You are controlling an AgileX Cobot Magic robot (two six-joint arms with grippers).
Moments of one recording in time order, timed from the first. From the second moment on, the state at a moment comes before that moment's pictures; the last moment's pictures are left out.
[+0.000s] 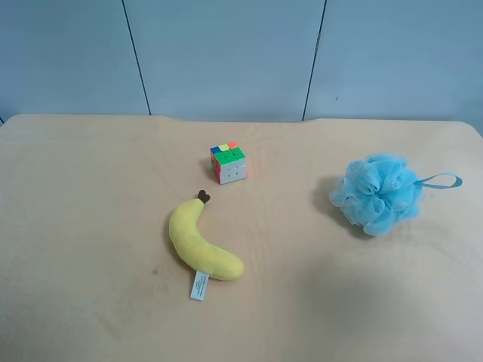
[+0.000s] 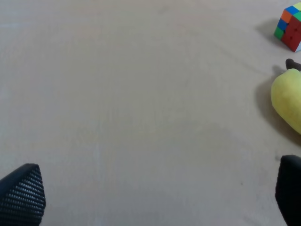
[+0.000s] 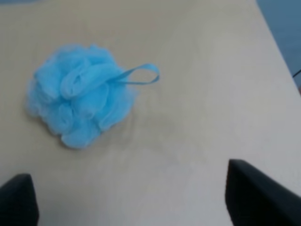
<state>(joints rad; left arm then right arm) -0.03 -0.01 -0.50 -0.03 1.06 0.06 0.03 0.31 -0.70 -0.06 1.10 0.06</state>
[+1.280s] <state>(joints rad) -0.03 -0.01 -0.50 -0.03 1.06 0.06 0.03 1.33 -0.77 -0.03 0.41 0.08</state>
